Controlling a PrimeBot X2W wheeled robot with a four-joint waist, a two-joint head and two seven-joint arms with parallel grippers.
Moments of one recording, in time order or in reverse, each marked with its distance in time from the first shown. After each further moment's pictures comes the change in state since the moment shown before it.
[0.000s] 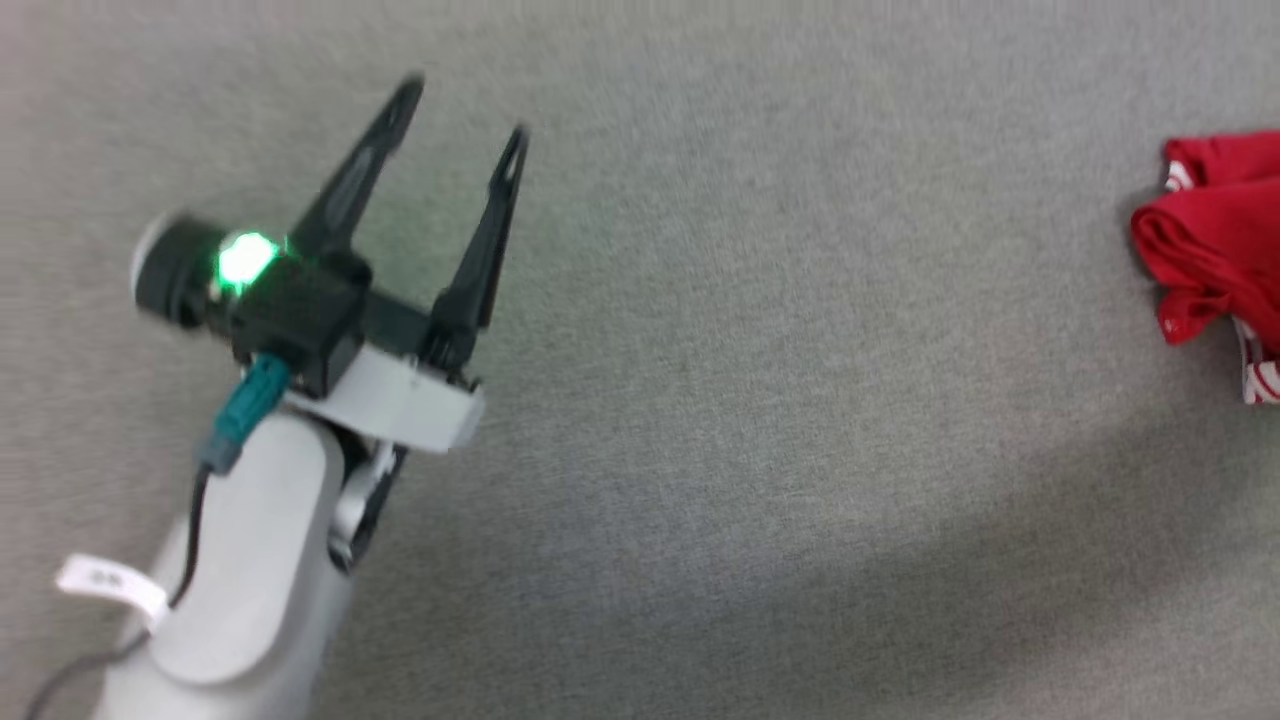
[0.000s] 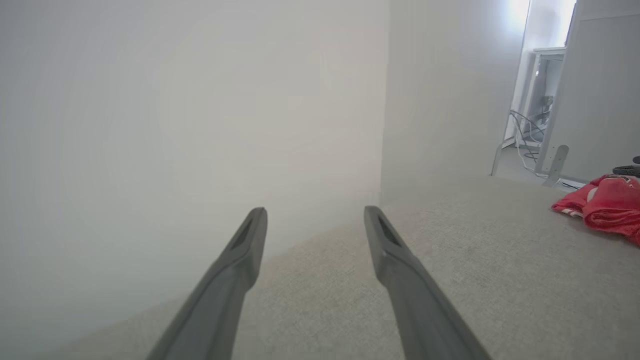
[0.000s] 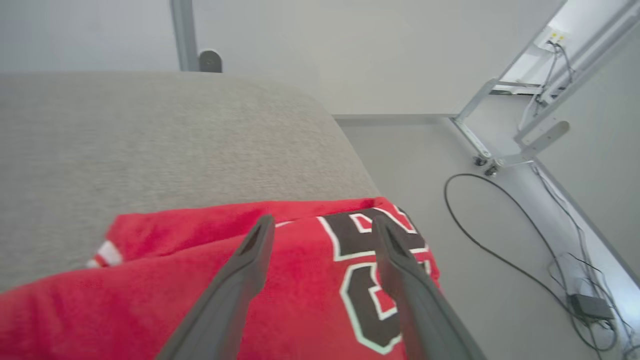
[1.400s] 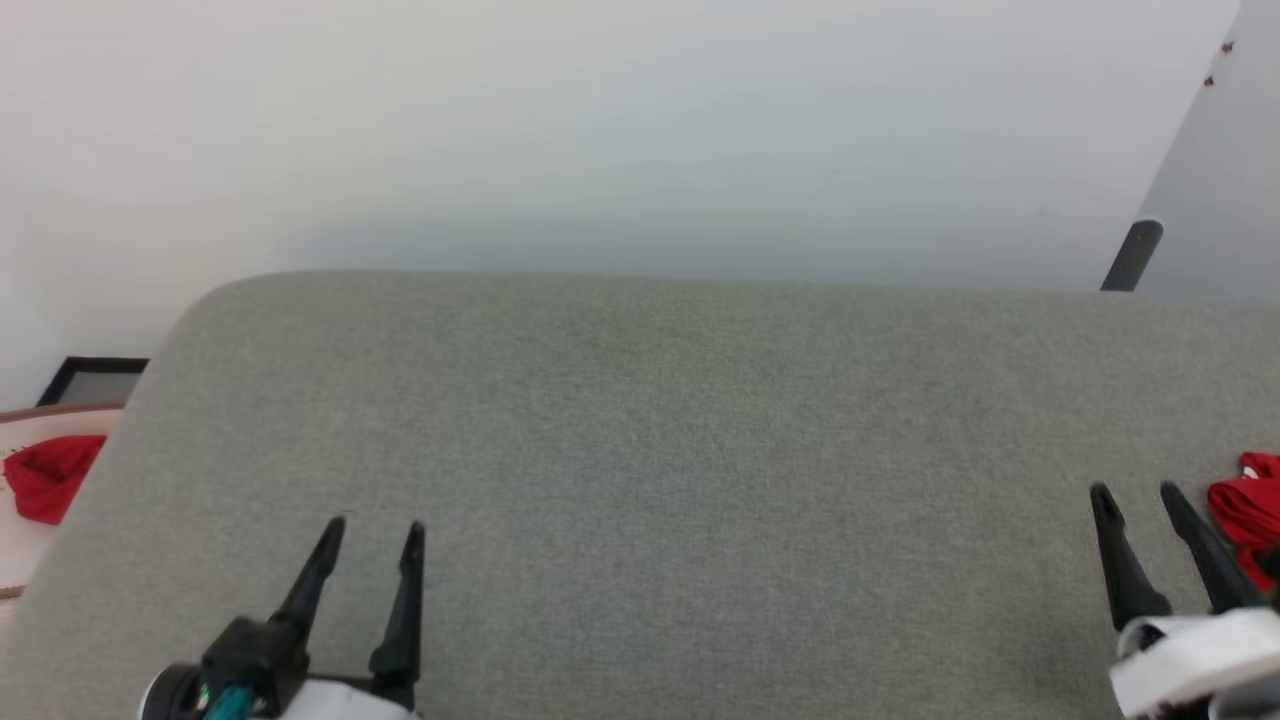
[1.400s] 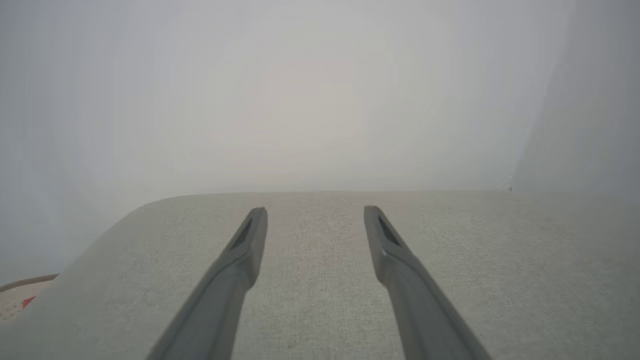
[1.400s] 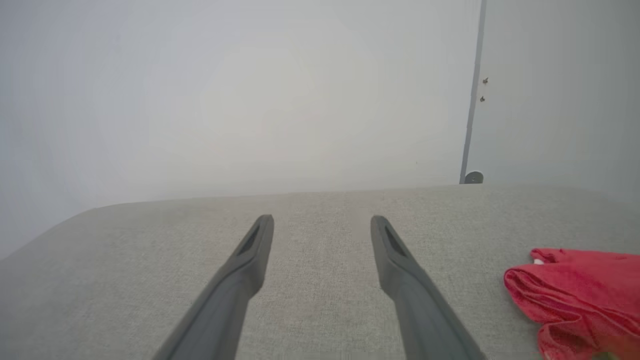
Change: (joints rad) left arm 0.622 -0.177 0.306 0.045 0.014 -0.042 0.000; right arm 0.875 0.131 0.172 -0.880 0.344 0.000 -0.012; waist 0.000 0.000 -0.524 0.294
